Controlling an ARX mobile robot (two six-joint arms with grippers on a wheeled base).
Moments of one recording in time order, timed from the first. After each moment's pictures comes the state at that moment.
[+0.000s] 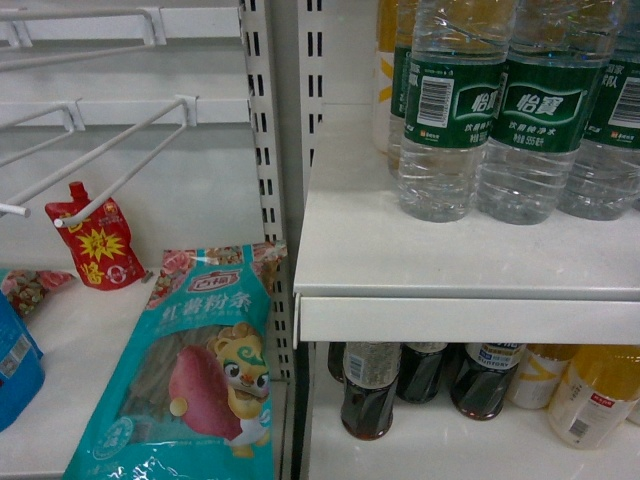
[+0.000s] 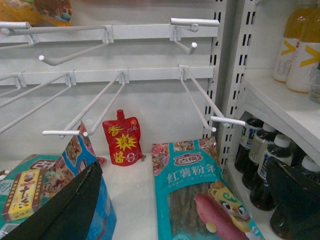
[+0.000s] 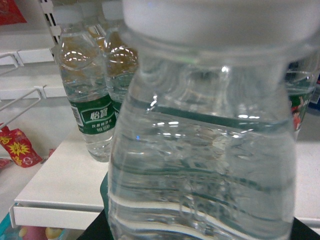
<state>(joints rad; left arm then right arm) 0.00 0.01 0.01 0.00 0.00 0.00 0.08 0.57 0.36 0.14 -0.05 0.09</state>
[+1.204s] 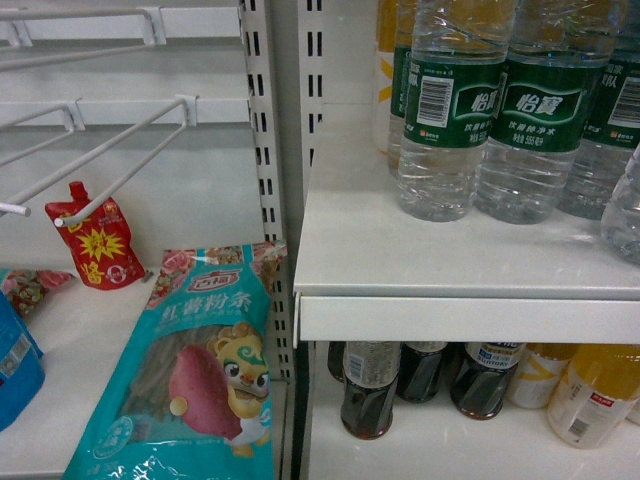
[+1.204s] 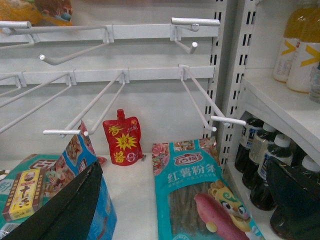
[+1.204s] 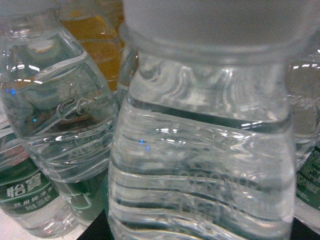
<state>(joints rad) 0.00 0.01 0.01 0.00 0.00 0.00 0.10 1.32 0.67 0.48 0.04 0.08</state>
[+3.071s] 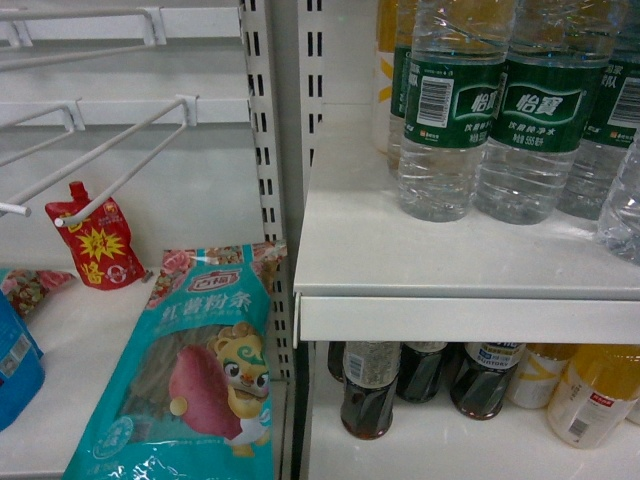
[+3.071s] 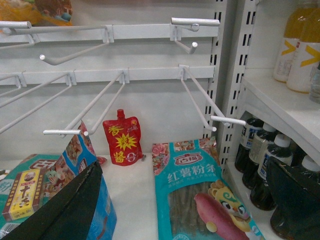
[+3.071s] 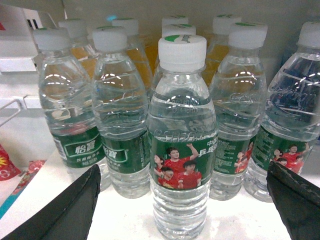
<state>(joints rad) 0.00 0.01 0.01 0.00 0.00 0.00 0.14 0.88 0.53 0.27 0.05 0.04</state>
